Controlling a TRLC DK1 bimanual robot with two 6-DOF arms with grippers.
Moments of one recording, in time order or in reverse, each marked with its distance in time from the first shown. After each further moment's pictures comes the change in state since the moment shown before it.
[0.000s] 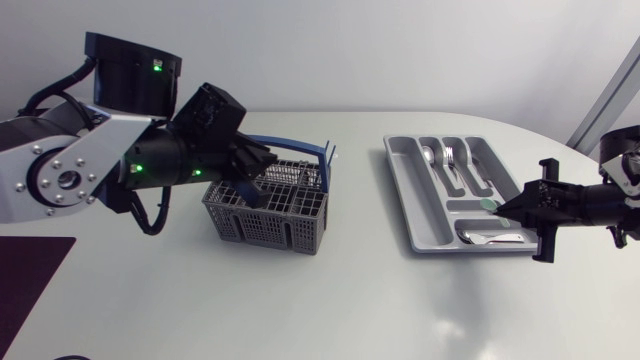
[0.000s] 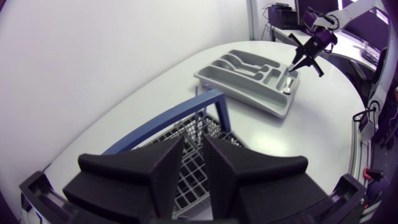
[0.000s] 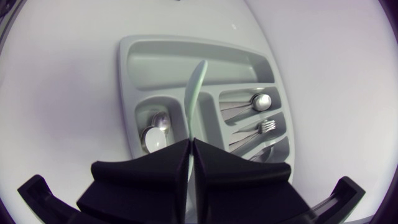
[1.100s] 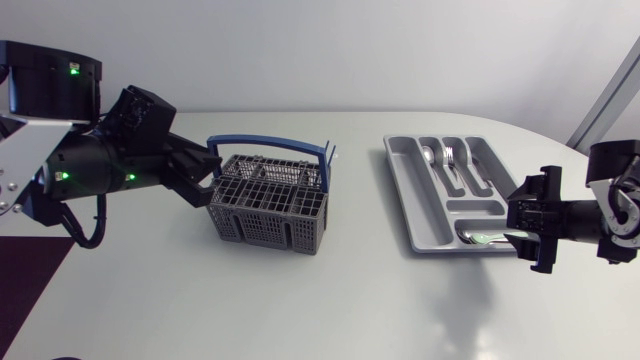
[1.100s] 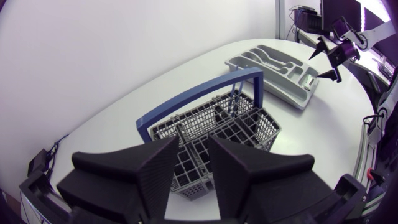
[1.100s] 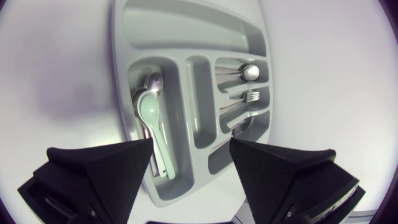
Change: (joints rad) left arm 0.179 -0.174 -0.083 -0.114 0.000 0.000; right arm 0.107 -0.167 -0.199 0.252 0.332 0.038
